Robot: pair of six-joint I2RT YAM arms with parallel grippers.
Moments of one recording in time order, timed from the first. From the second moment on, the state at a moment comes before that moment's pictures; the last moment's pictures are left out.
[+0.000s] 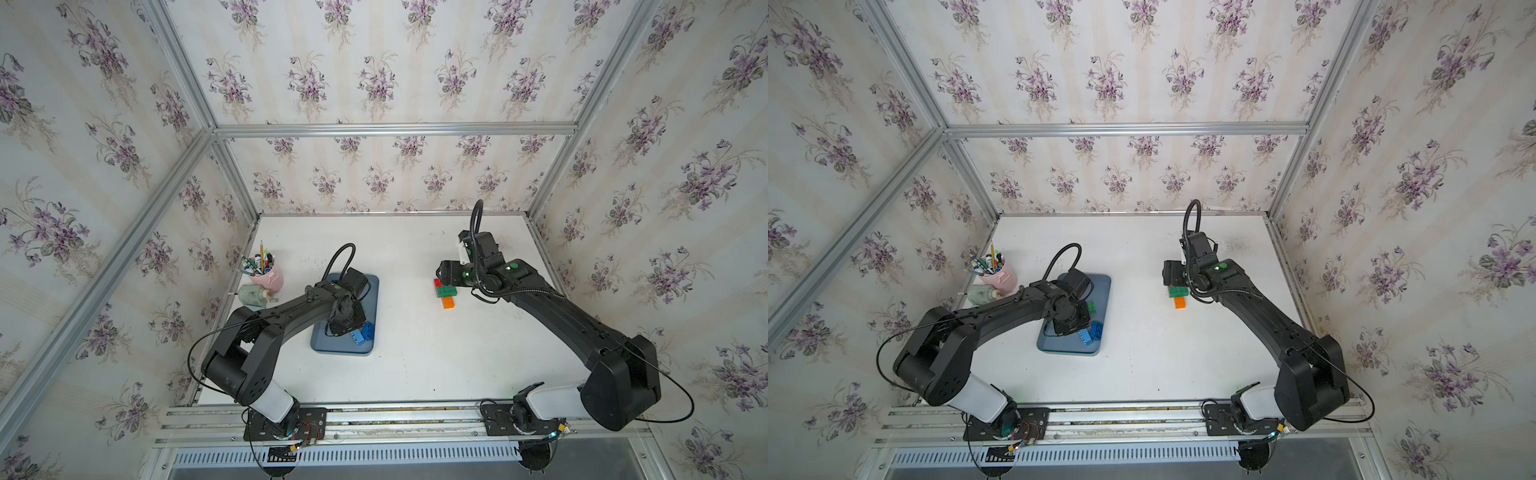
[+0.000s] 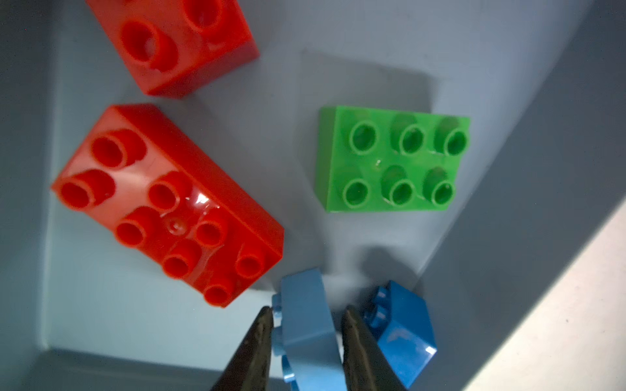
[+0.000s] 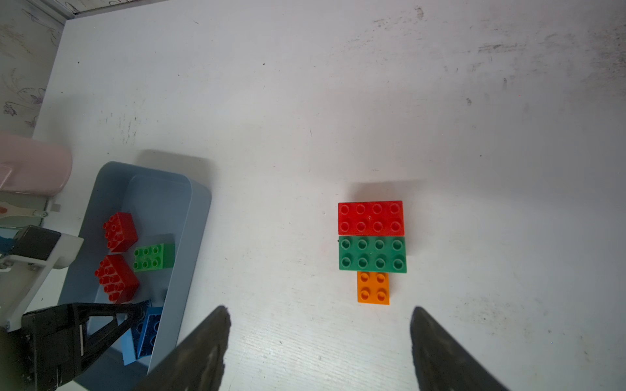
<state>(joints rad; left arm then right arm) -0.51 1.59 0.93 -0.74 0.01 -0.88 0.46 1.39 1.13 -0.62 -0.02 0.39</state>
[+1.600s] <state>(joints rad) -1.09 2.06 1.41 -0.58 -0.75 -0.28 0.05 1.09 0.98 -0.65 0.18 0.65</state>
